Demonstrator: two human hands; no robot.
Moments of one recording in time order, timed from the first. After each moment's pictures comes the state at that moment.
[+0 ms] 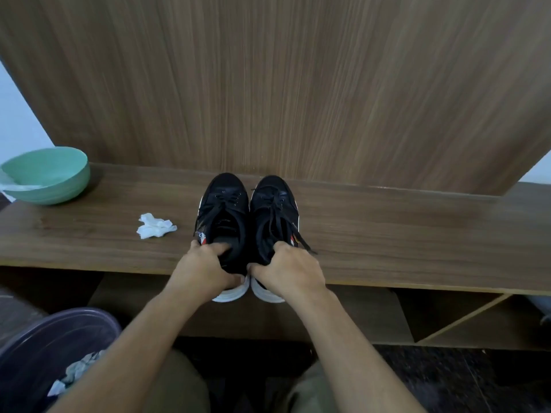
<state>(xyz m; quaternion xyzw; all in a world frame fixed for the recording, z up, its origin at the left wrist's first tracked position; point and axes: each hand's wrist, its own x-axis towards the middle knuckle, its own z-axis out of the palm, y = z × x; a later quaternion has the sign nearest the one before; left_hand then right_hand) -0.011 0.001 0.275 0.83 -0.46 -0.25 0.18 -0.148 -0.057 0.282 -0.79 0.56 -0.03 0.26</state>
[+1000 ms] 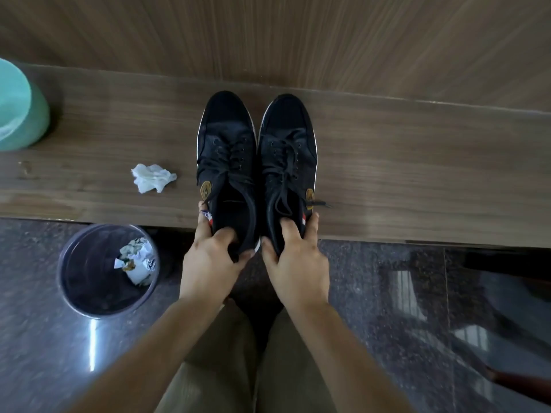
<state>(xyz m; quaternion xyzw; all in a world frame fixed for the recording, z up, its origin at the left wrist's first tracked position) -0.014 0.004 0.279 0.85 -0.44 -0.27 0.11 -0.139 -0.047 0.301 -0.74 0.60 0.08 0.29</state>
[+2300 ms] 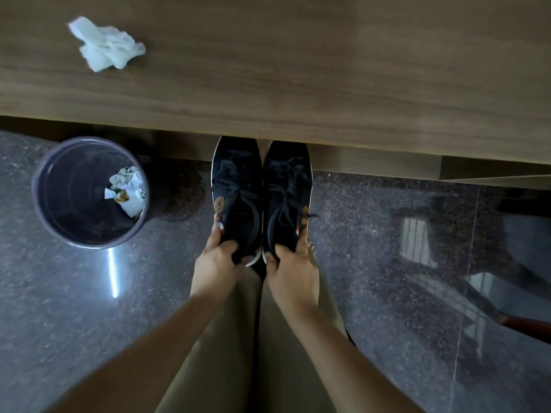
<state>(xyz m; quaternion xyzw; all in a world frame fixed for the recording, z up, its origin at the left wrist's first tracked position) -0.061 0.138 0.131 0.84 -0.40 -0.37 0.05 -0.189 0.076 0.168 -0.69 0.59 0.19 0.38</state>
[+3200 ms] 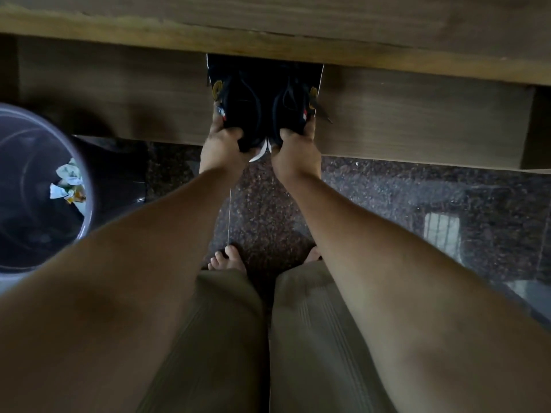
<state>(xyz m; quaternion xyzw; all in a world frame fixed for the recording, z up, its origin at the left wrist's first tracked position) 0.016 -0.023 -0.073 0.84 -0.44 -0.32 0.10 -0.103 -0.071 -0.048 -0.70 0.61 0.12 0.36</state>
